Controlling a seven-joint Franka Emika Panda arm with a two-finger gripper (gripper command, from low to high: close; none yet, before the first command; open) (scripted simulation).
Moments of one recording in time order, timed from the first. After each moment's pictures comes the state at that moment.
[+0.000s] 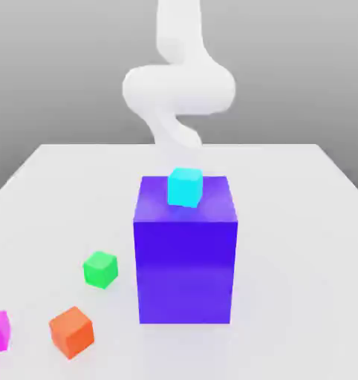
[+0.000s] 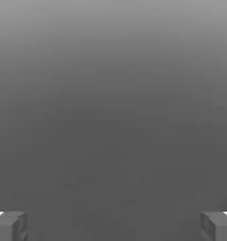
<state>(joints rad) -0.04 -0.71 -0.01 -2.30 0.00 2.33 0.85</state>
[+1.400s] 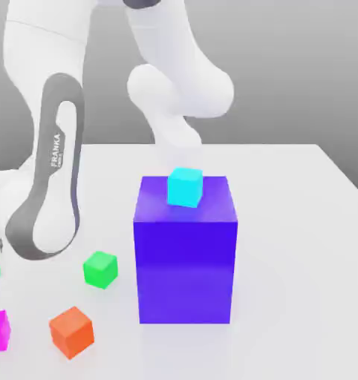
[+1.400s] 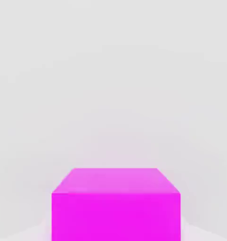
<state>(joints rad) -0.46 0.49 -0.16 -2.27 0.20 2.75 1.33</state>
